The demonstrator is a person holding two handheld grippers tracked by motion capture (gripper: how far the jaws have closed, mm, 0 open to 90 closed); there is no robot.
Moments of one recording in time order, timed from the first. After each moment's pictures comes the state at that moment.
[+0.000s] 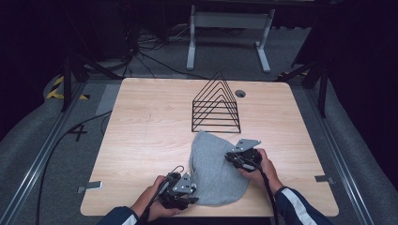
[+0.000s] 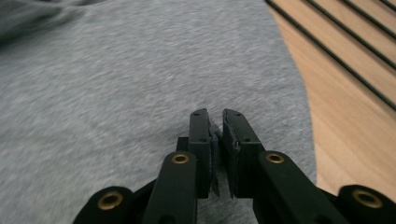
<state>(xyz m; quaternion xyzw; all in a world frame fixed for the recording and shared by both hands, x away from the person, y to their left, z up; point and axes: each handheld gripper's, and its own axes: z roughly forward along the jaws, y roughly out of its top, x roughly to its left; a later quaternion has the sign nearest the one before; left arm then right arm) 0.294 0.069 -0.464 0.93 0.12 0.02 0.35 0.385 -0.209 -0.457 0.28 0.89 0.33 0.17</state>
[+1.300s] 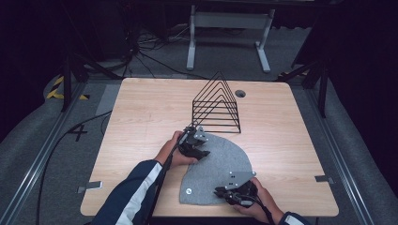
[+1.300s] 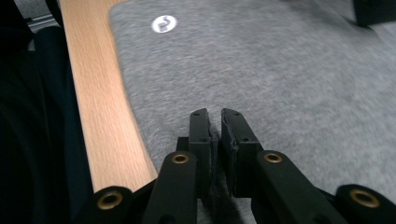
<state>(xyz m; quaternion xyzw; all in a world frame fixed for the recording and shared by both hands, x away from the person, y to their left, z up) 0.443 0.027 -0.458 0.93 0.15 0.08 0.33 0.290 -0.181 -0.459 0.19 0.91 0.35 0.08</state>
